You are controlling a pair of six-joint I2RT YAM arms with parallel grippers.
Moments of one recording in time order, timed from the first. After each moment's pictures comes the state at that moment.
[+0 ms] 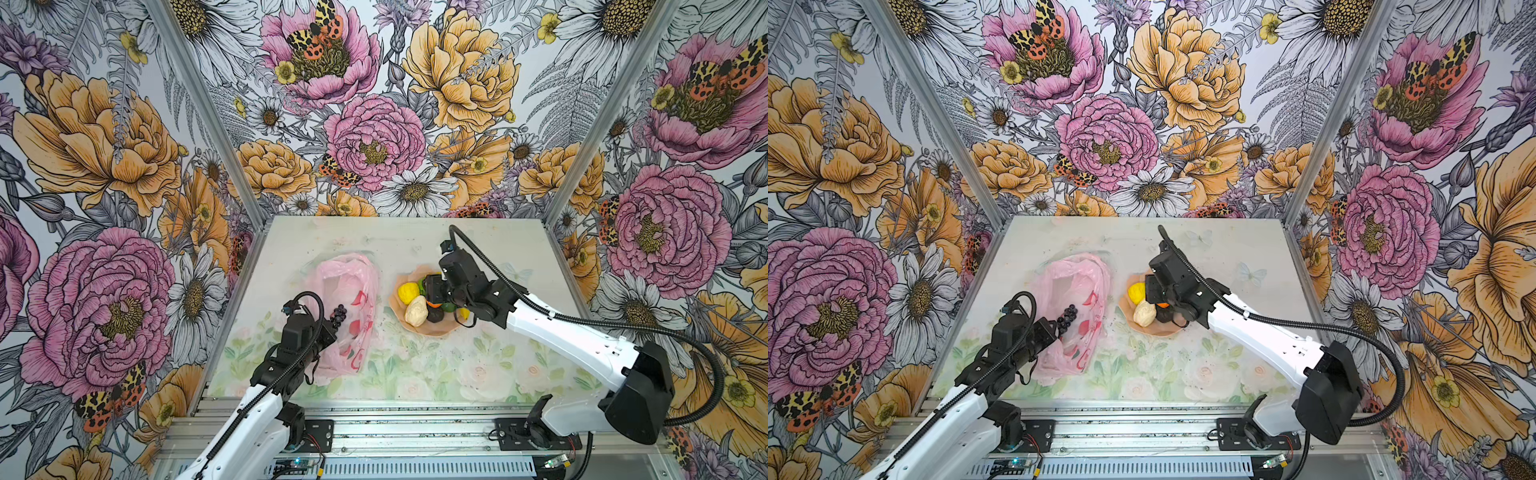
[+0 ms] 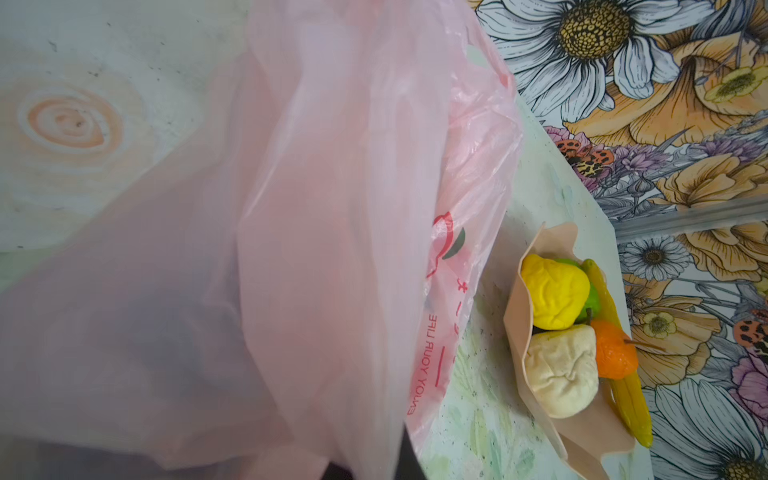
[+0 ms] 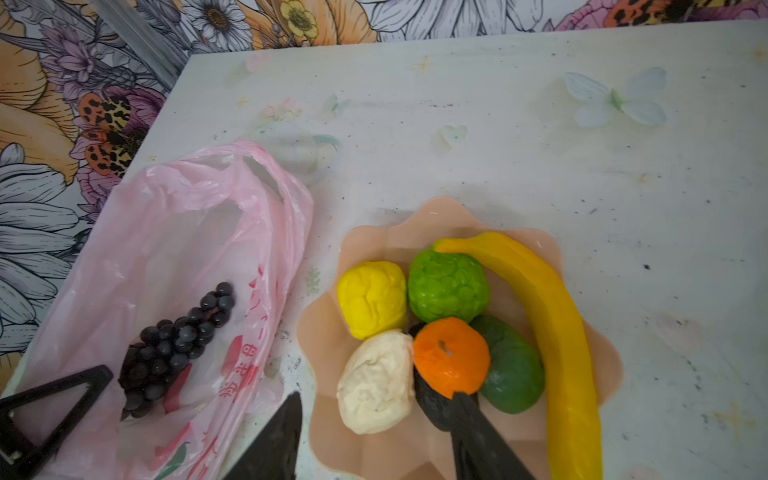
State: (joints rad) left arm -0.33 0.68 0.32 -0.27 -0.04 -0.86; right arm 0.79 1.43 1.21 -0.54 0.20 0.53
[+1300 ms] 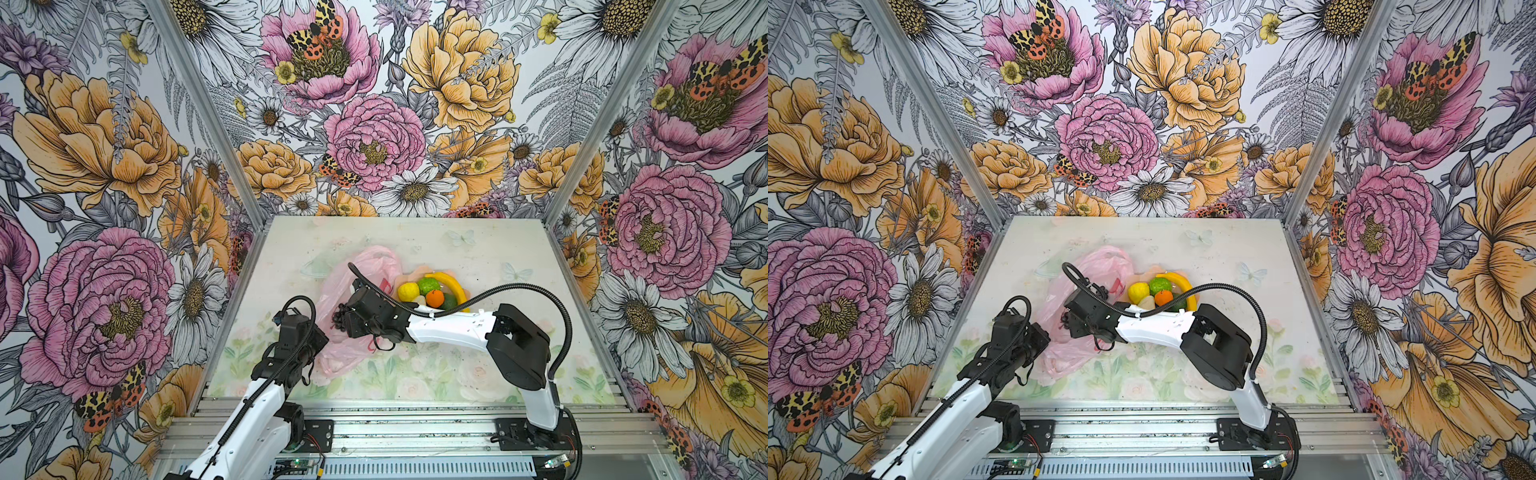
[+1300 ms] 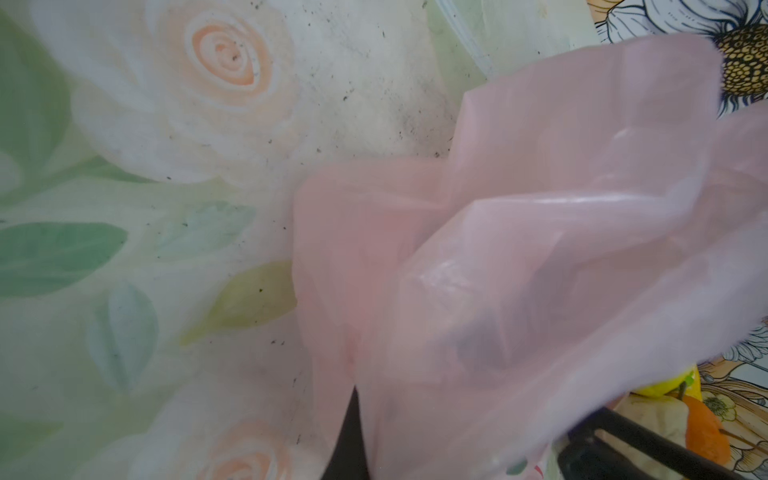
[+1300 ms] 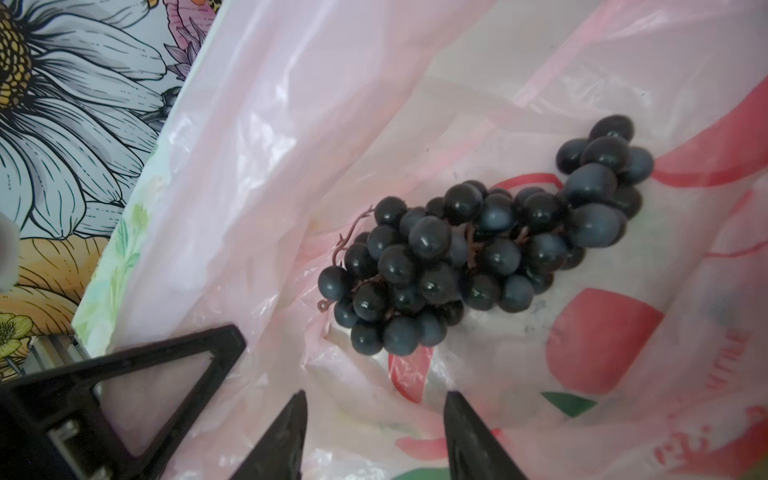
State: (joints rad) left arm -0.17 0.75 0.30 -0.33 -0.02 -0.94; right arm 1.07 2.03 1.48 -0.28 0.08 0.69
